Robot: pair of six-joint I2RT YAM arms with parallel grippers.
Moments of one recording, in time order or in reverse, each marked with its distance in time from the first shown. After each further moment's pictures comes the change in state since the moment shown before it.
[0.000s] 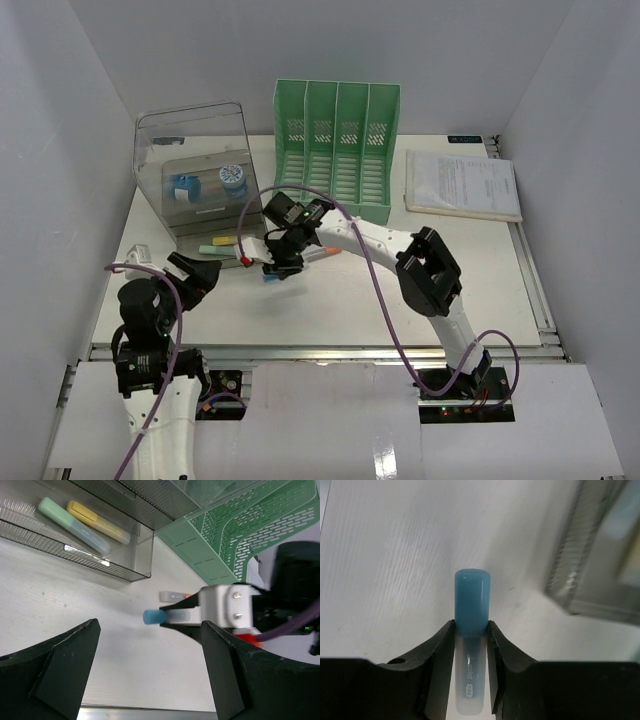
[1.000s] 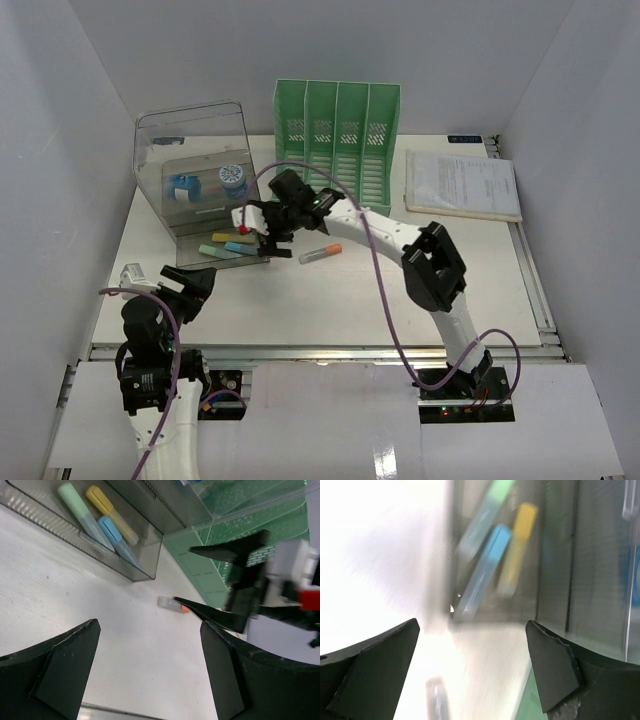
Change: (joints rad) left arm 0.000 -0.148 -0.050 -0.081 -0.092 -0.150; right arm -0.063 0.013 0.049 0.327 0.010 0.081
